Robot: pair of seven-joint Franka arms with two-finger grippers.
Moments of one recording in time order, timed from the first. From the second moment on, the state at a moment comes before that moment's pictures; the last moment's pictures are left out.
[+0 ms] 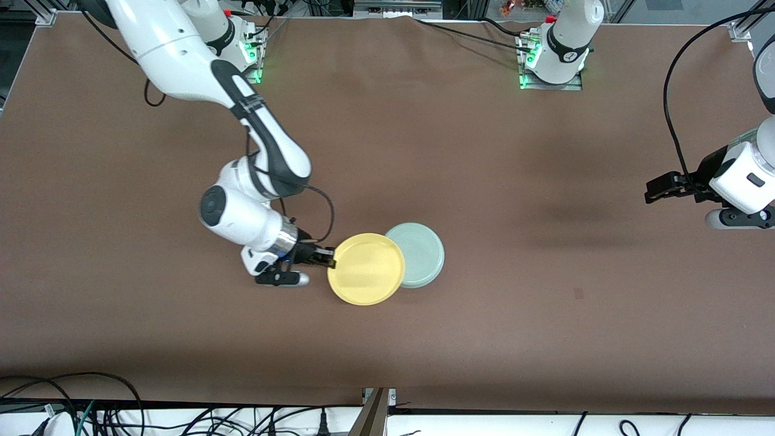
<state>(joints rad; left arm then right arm) 0.09 0.19 -0.08 -1.54 0.01 1.66 -0.02 0.35 0.79 0.18 -1.49 0.42 2.57 0.23</state>
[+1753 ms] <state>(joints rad) 0.09 0.20 -0.08 -1.53 0.01 1.66 -0.02 0.51 0.61 -0.11 -1.39 0.26 2.20 0.30</state>
